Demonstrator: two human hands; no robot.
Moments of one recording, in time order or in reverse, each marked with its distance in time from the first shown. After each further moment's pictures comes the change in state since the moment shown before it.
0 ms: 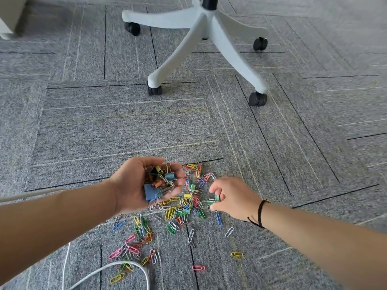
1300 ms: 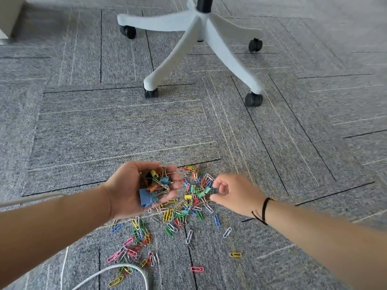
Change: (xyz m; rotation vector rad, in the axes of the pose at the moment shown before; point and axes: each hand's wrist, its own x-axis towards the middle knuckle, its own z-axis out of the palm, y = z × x) left_hand -0.003 -0.002 -0.001 0.009 0.009 0.004; right_hand -0.002 0.011 -0.008 0.031 0.096 0.055
